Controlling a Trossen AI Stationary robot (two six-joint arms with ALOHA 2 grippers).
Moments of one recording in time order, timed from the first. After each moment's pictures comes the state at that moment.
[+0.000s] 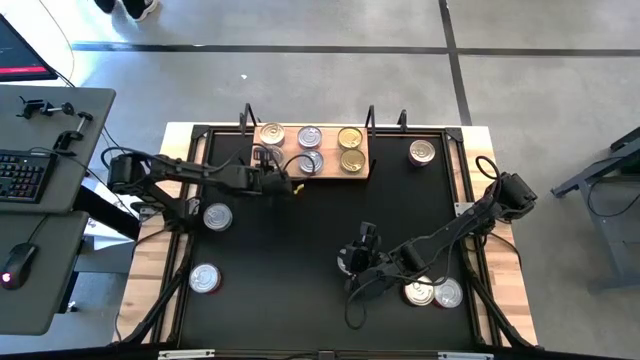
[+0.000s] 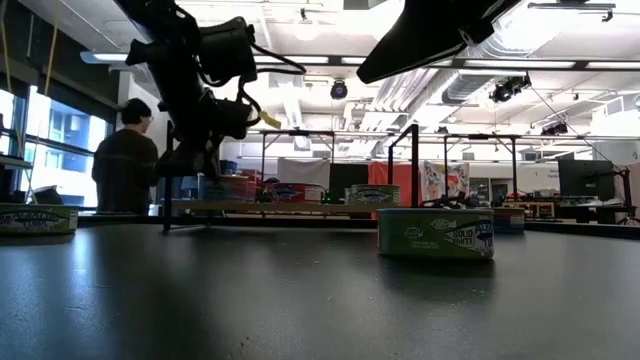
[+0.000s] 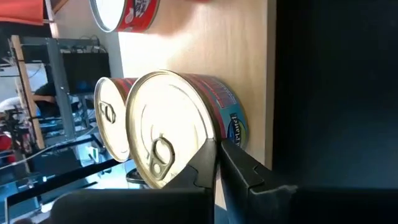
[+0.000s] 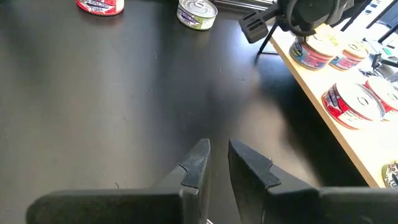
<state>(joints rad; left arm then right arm) 0.15 1.52 0.85 -0.55 -0.77 0.41 0.53 1.71 1.12 -0.21 0.78 0.31</state>
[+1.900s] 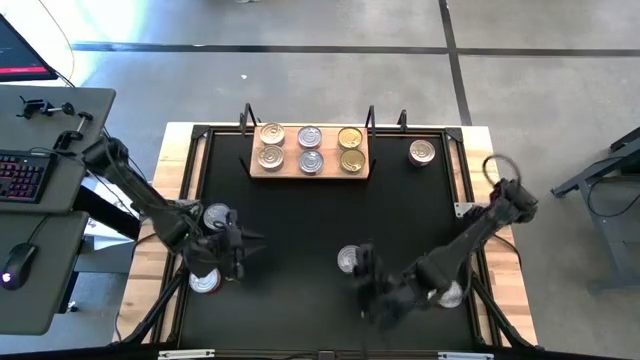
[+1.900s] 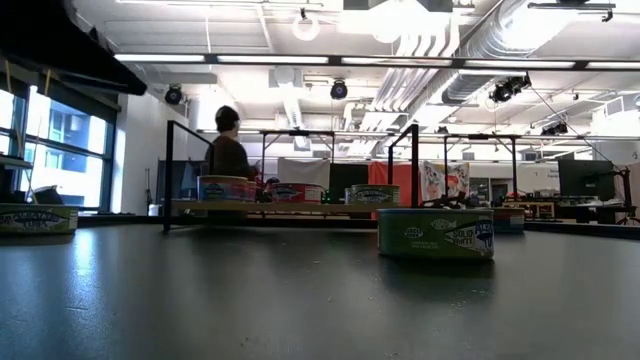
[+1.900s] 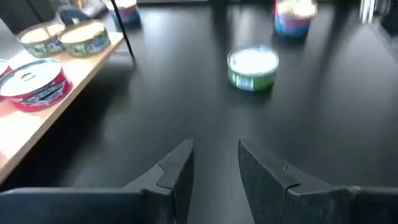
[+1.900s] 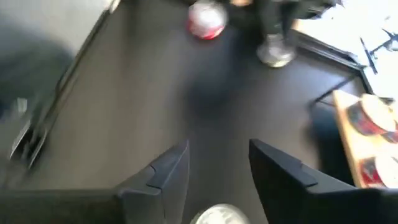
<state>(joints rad) -0.76 1.05 0.49 -0.15 -0.87 -0.51 0.67 1.74 1.51 -0.60 0.61 0.14</state>
